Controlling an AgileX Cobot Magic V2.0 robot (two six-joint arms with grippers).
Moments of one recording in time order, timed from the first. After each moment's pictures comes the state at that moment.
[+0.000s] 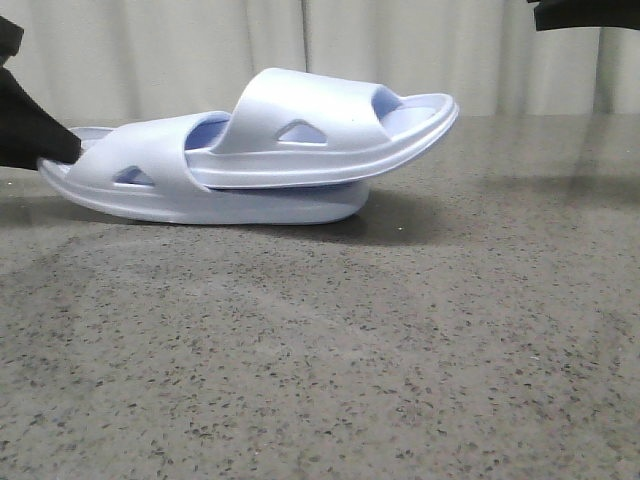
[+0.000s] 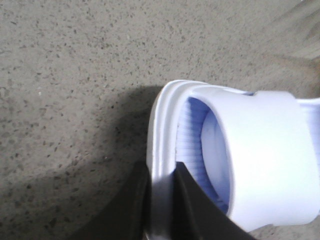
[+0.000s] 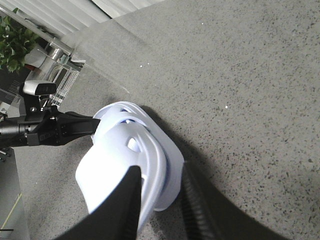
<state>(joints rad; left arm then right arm) 0.07 1.59 -0.91 -1.29 0.83 1.14 -0.25 1.57 -1.10 1.40 1.18 -1.16</state>
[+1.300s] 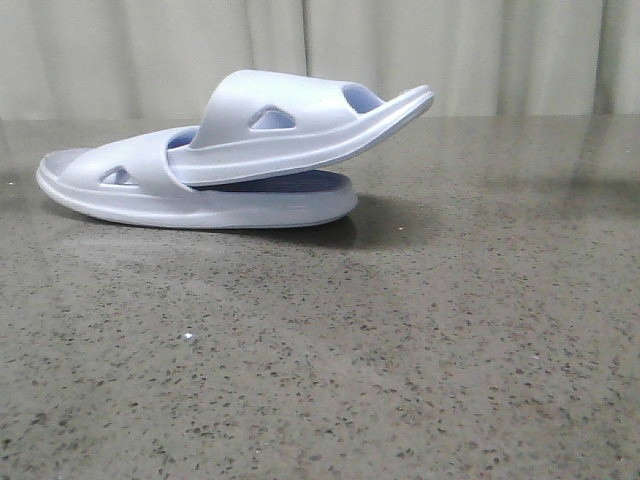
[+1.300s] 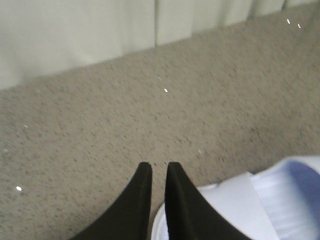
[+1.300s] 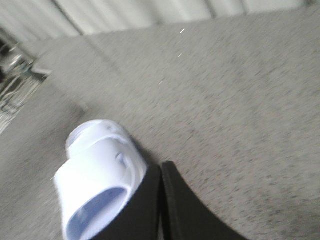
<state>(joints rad) 0.05 1.34 -1.22 -0.94 0.76 1.02 -0.24 1.34 -1.05 1.32 0.98 -1.14</state>
